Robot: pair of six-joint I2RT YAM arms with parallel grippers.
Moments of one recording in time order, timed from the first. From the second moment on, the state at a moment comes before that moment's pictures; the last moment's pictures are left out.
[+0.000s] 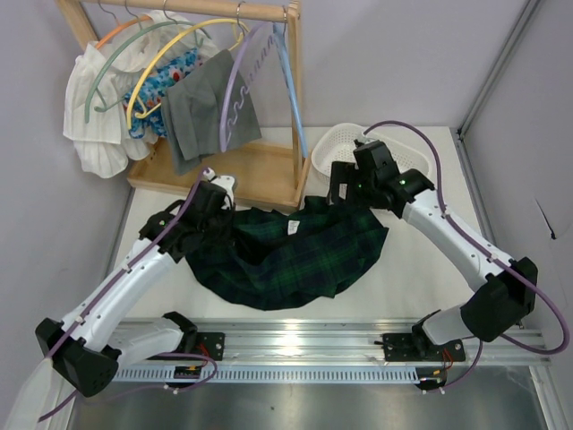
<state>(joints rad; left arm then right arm) -0.56 1.06 1.08 -0.90 -0.14 -0.31 0.54 1.44 1.37 -0.74 0.07 0.50</state>
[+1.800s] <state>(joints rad) -0.56 1.08 1.30 -0.98 -0.17 -0.34 0.50 1.20 1.27 -0.84 0.23 0.53</state>
